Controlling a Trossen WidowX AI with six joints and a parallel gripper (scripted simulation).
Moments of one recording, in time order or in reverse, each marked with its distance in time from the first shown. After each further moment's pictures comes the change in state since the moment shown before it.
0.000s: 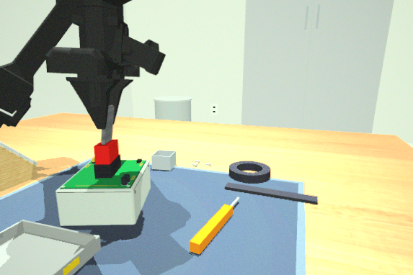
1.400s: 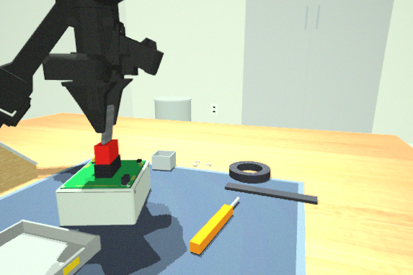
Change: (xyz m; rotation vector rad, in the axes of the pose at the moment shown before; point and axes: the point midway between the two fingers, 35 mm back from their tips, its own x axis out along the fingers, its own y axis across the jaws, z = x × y) arm 0.005 -0.006 -0.001 0.001 -0.028 0.058
